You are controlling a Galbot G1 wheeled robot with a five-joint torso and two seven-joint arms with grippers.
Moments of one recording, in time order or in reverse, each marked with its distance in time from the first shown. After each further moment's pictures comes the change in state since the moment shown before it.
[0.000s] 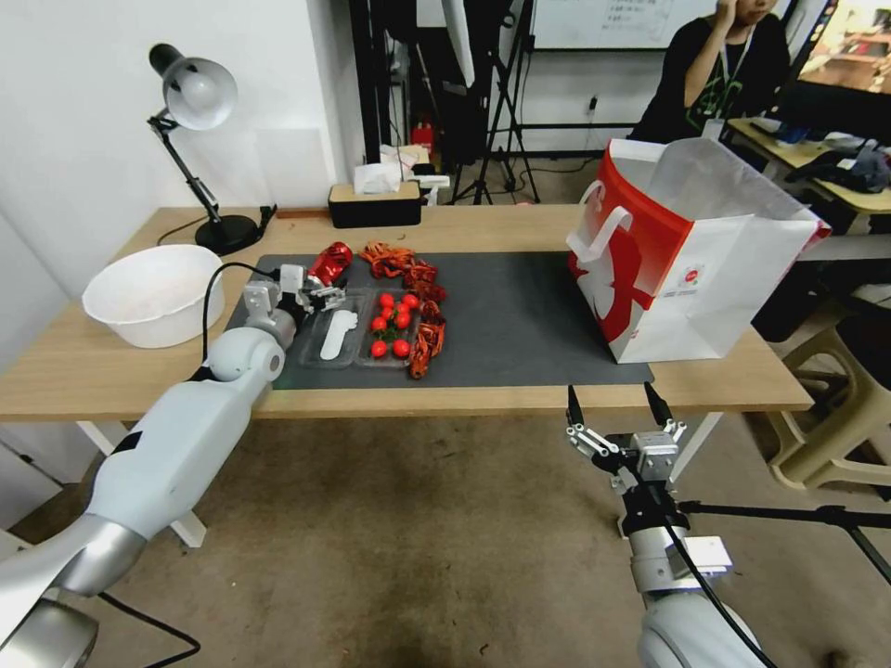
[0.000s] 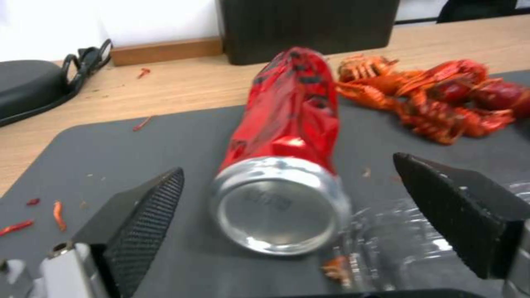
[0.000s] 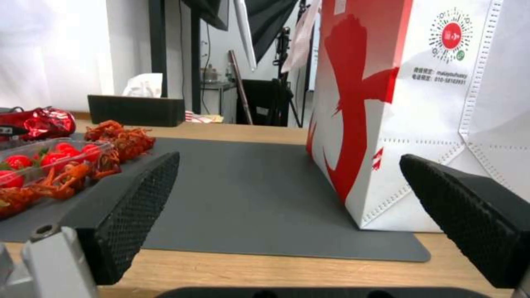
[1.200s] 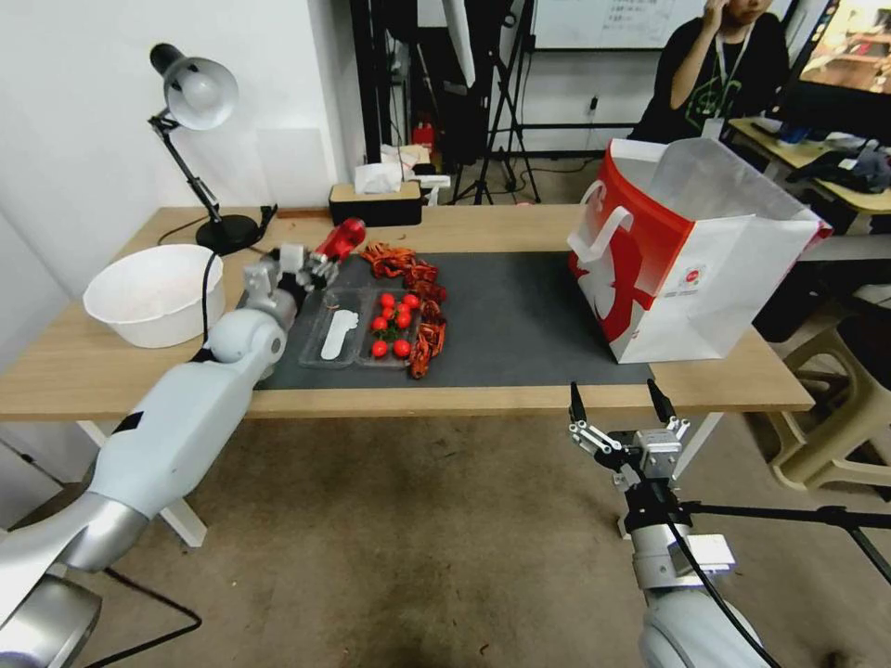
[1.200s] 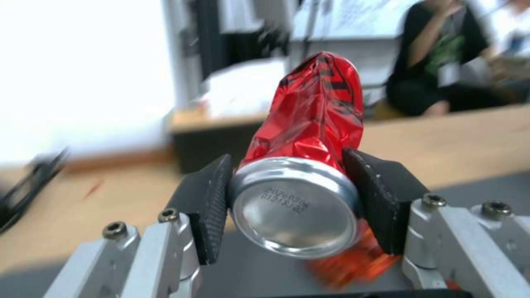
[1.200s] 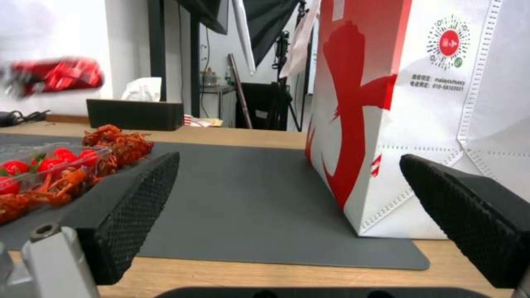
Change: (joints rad) left arm -0.090 0.005 0.054 -0.119 -0.080 -0.047 0.004; right arm 0.008 -0.002 0.003 0.001 0.001 0.002 0.002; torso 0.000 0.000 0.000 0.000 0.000
